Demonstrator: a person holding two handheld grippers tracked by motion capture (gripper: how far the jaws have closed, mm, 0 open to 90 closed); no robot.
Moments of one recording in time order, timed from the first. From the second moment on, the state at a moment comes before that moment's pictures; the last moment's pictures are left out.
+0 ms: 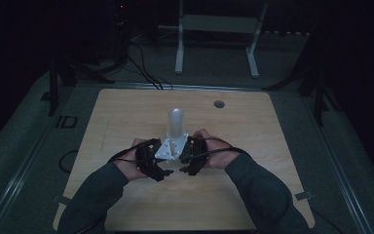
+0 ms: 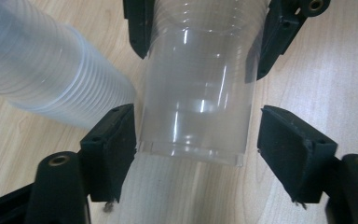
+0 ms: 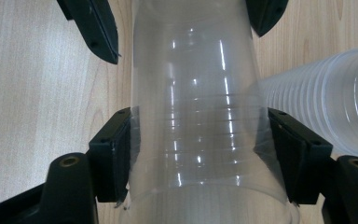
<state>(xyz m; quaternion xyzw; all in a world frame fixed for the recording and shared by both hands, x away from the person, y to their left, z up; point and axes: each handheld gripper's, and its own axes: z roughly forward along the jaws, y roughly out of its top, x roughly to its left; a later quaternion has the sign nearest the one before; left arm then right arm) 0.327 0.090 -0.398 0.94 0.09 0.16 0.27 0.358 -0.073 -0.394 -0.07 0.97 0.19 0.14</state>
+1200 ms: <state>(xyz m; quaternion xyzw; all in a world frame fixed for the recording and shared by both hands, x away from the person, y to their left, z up) 0.326 0.097 -0.405 0.94 0.11 0.16 0.29 0.347 -0.080 -0.379 -0.07 0.96 0.22 0.15</state>
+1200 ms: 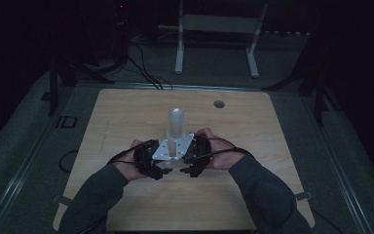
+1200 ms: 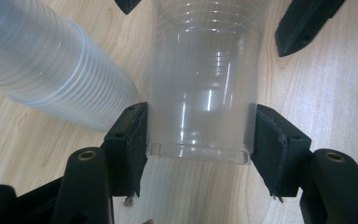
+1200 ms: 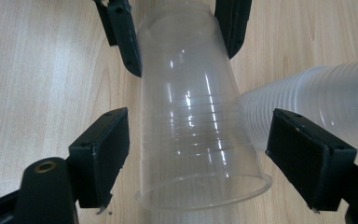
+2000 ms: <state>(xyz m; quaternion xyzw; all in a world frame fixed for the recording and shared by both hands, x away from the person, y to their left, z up) 0.333 0.115 -0.421 0.92 0.15 0.16 0.33 0.351 -0.100 -0.363 -0.03 0.95 0.27 0.17</state>
